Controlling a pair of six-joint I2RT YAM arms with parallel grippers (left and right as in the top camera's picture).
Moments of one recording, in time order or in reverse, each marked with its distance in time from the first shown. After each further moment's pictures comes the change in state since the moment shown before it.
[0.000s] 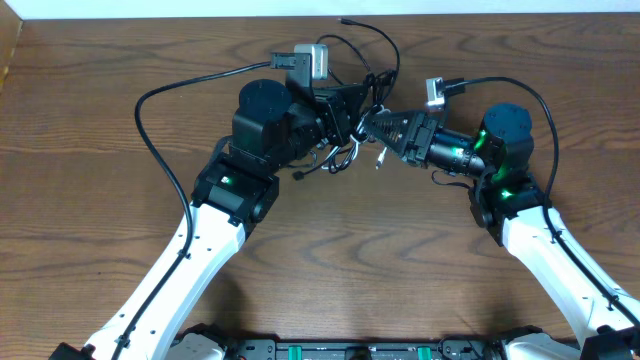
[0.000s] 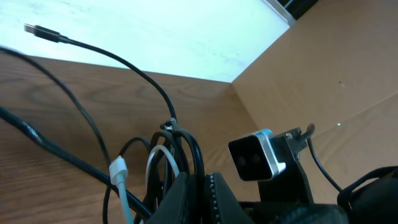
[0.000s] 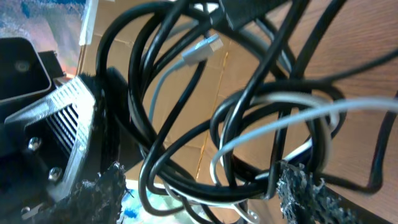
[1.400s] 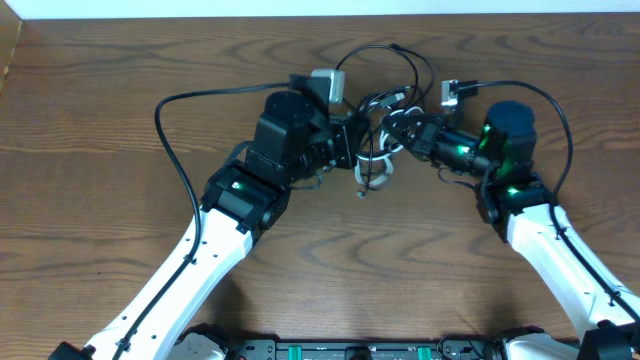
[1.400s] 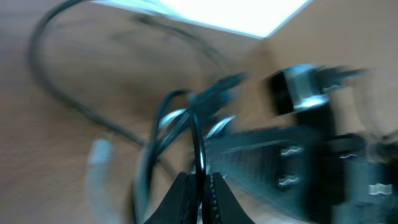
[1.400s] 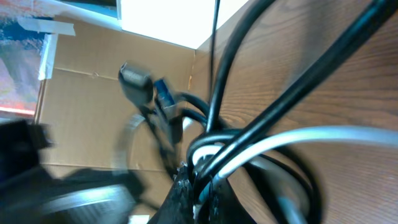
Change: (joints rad) left arm -0.070 -0.002 0.005 -0.287 -0.115 0.045; right arm -0.065 0.009 -0.001 -0.126 0.095 -0.077
